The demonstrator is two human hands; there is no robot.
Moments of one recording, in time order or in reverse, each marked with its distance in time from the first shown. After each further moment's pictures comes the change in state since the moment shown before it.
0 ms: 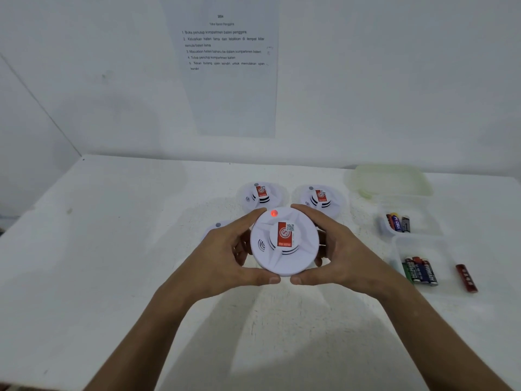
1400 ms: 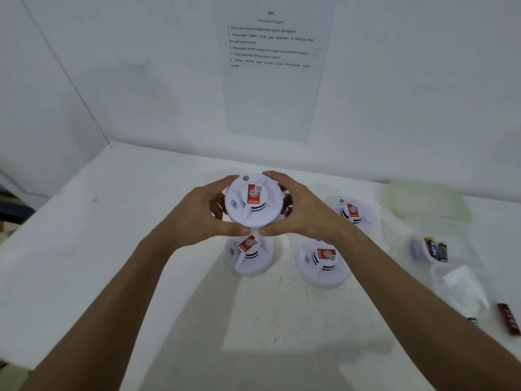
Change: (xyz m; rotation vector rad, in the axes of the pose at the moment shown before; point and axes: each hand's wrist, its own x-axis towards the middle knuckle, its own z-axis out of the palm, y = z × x) left_hand 0.028 -0.048 -0.099 0.133 0.137 -0.068; right_hand 0.139 -0.020 0.033 -0.142 -0.076 -0.002
